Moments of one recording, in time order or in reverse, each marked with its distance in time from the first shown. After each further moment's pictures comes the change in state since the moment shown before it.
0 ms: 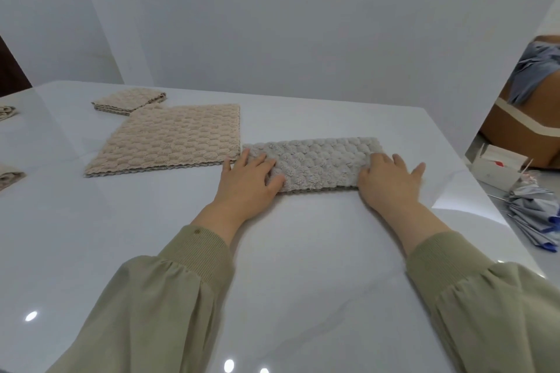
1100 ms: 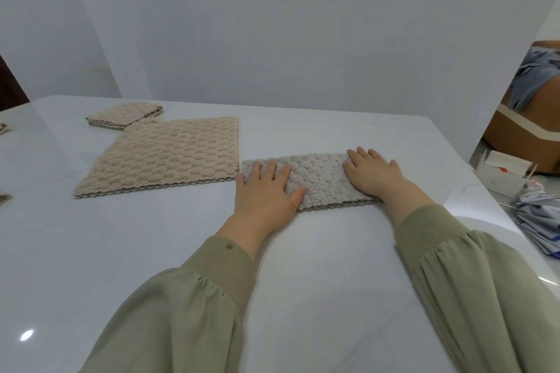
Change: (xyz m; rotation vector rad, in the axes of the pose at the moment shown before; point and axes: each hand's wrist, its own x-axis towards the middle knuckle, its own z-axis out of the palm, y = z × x) left_hand 0.025 0.022 0.014 0.106 -0.052 -0.037; right_hand 0.067 -0.016 0.004 0.057 -0.254 -0.142
